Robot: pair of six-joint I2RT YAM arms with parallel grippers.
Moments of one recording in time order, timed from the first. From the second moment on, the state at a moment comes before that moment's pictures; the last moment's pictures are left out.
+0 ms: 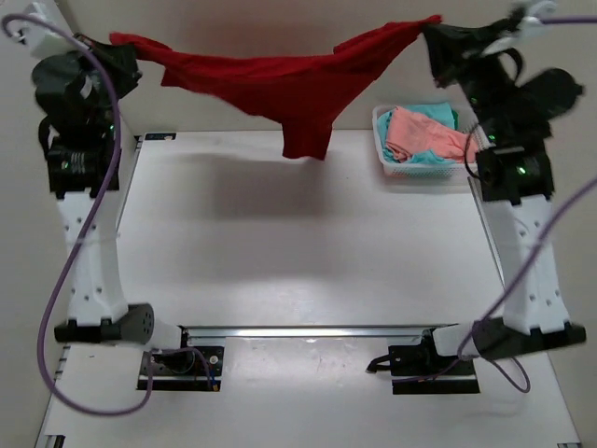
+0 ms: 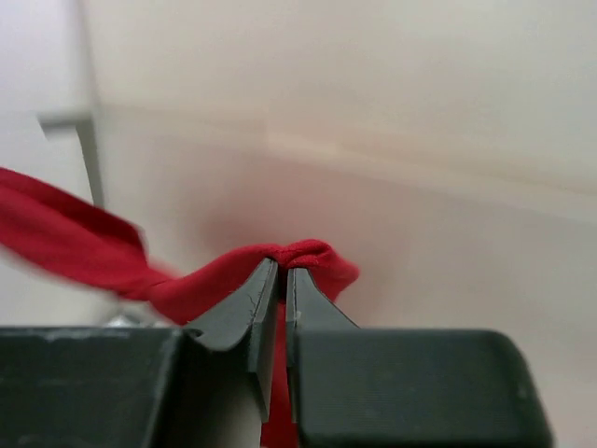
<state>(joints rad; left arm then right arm) 0.02 1.49 2.10 -0.49 -0.07 -0.58 0.18 1.42 1.93 -0.08 -0.30 0.10</state>
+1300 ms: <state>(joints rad) 0.04 1.83 1.76 -0.57 -0.03 -0.67 0.11 1.92 1.97 -0.15 -0.49 0.21</state>
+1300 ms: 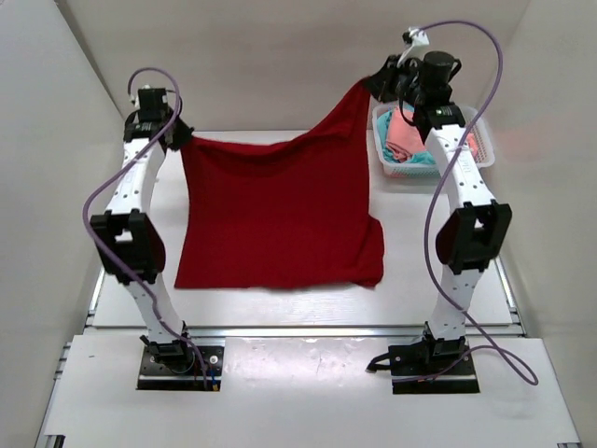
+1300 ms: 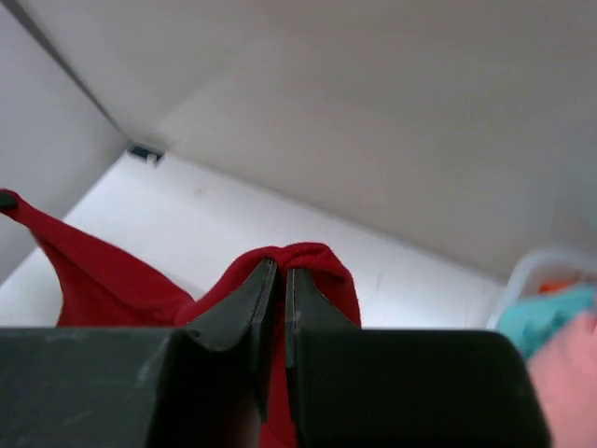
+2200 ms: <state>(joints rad) 0.04 1.20 1.24 -0.49 -0.15 -0.70 0.15 1.33 1.40 -0.20 -0.38 0.18</state>
